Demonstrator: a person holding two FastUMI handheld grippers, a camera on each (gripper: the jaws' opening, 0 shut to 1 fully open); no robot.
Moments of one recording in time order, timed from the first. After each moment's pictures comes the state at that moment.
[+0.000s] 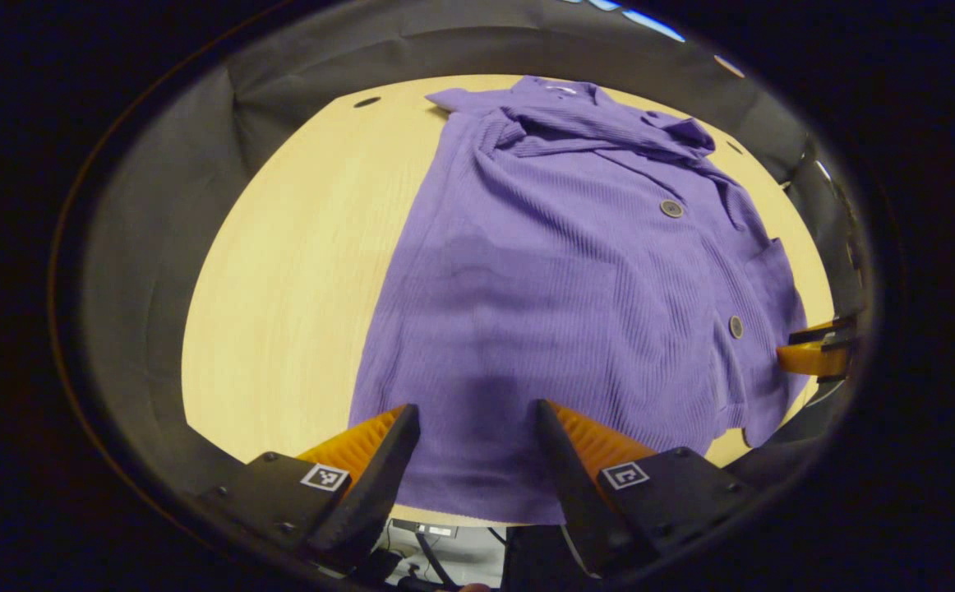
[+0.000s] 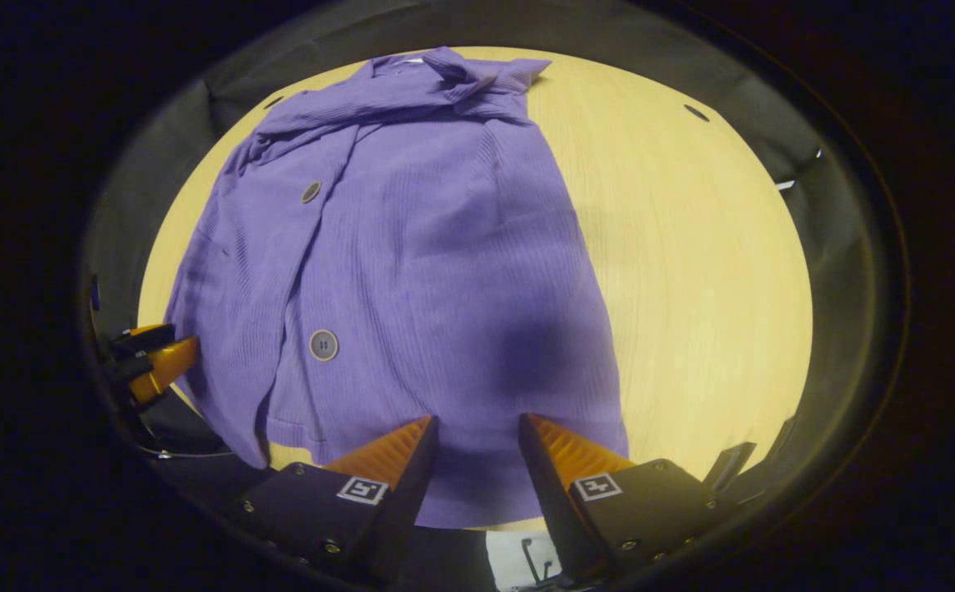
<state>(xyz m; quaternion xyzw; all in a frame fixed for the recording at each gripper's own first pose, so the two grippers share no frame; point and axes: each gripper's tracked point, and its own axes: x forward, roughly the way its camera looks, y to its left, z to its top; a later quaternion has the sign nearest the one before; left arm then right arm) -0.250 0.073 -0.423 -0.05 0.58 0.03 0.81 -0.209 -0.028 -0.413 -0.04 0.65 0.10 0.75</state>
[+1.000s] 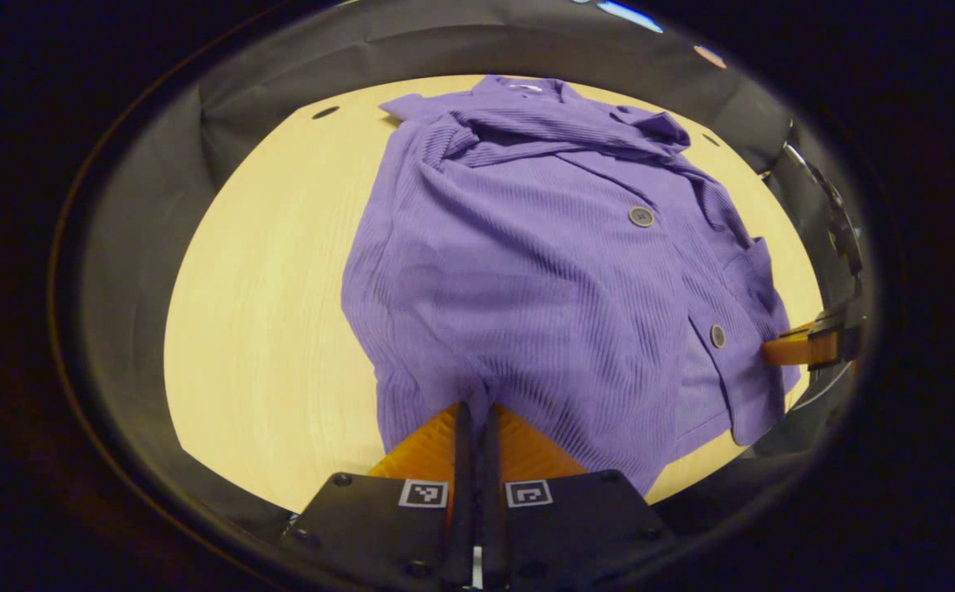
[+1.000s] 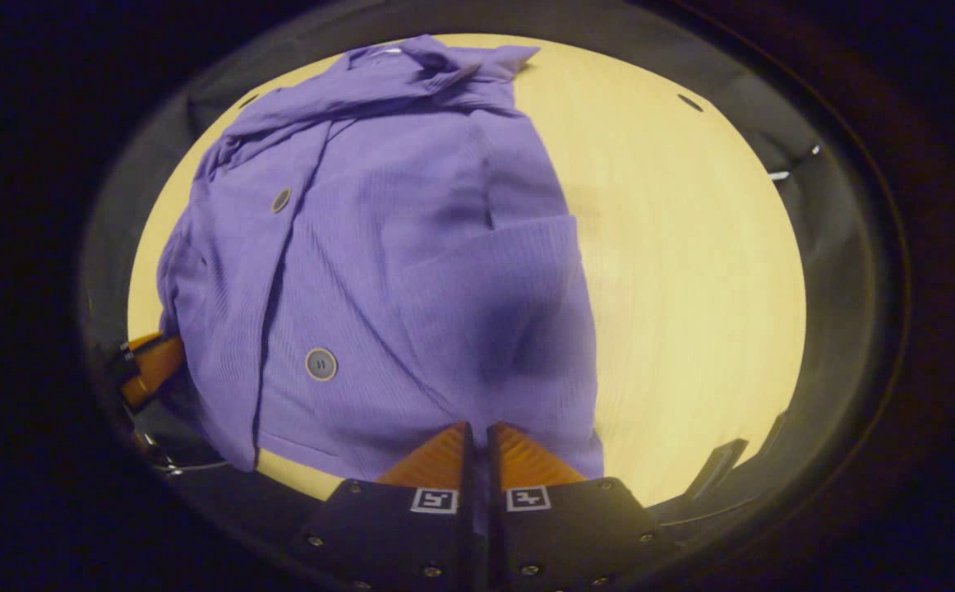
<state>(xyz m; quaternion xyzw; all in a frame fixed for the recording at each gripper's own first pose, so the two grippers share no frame) -0.221 0.046 -0.424 -0.05 0.58 -0.01 0.81 -0.200 -0.029 -0.414 -0.03 0.68 0.07 0.73</state>
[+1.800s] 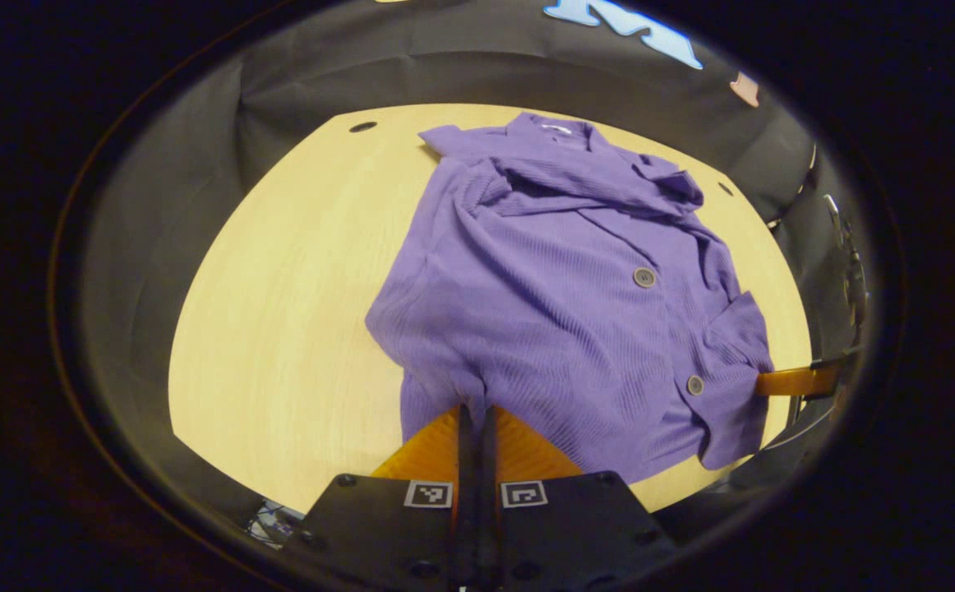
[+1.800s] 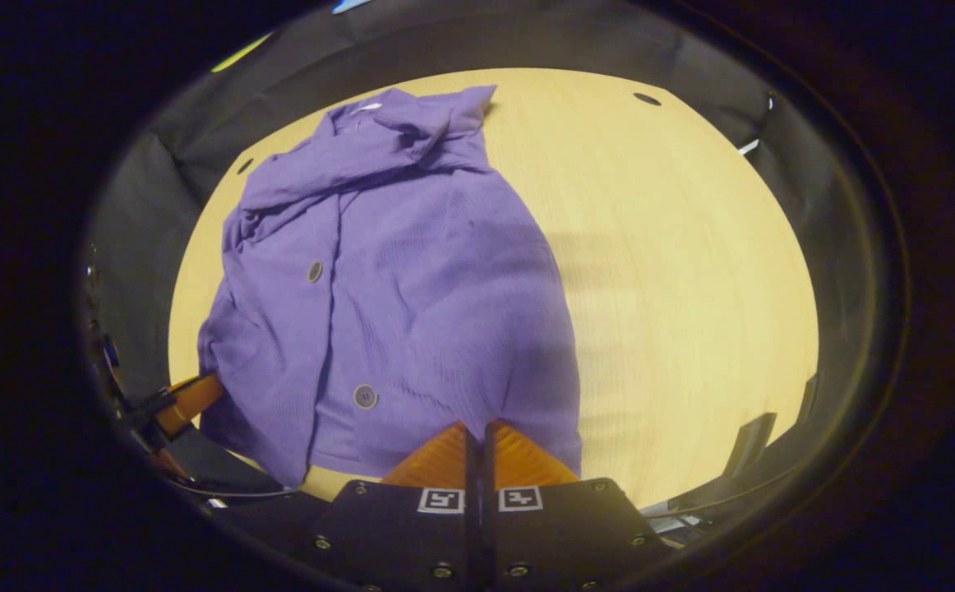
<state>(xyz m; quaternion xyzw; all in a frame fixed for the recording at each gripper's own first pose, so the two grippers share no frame) -0.201 0.059 -0.381 -0.10 0.52 0.02 0.85 -0.180 -0.011 -0.374 0.07 0.63 0.06 0.77</state>
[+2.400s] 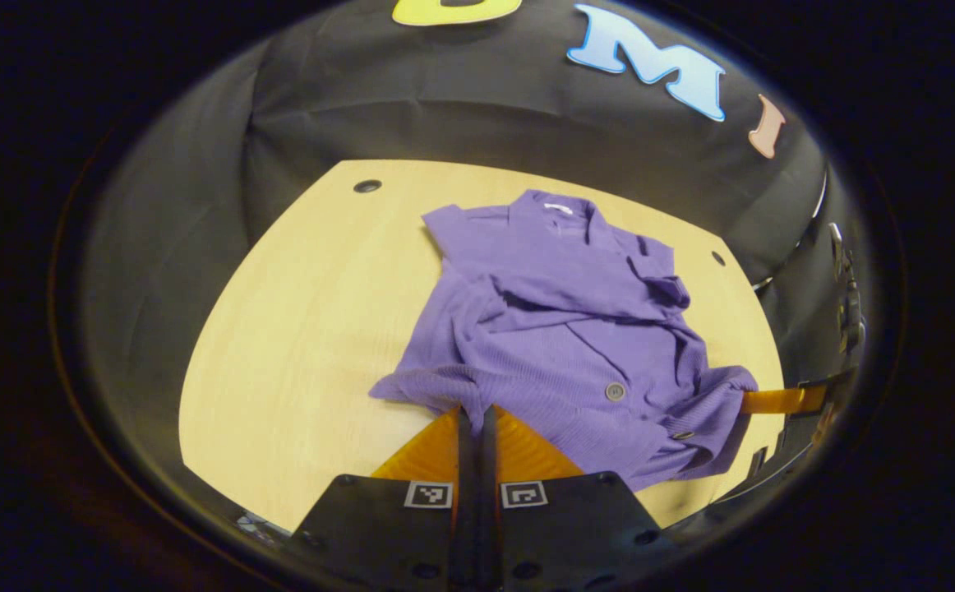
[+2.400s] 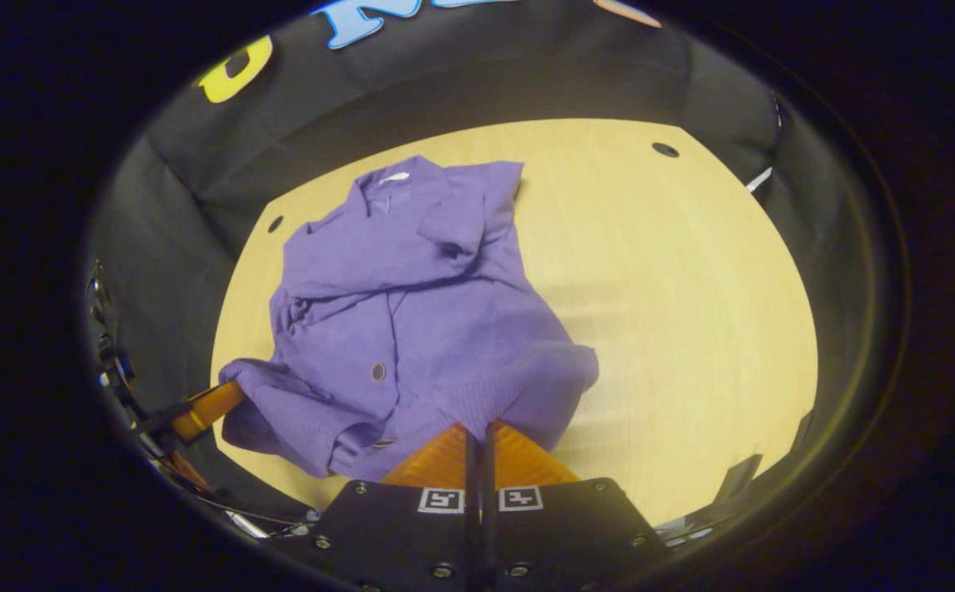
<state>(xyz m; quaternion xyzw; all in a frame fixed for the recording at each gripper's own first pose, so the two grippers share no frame) -0.106 0.075 -0.312 -0.13 0.45 0.03 0.88 -0.087 0.004 -0.312 0.11 0.56 0.08 0.82</state>
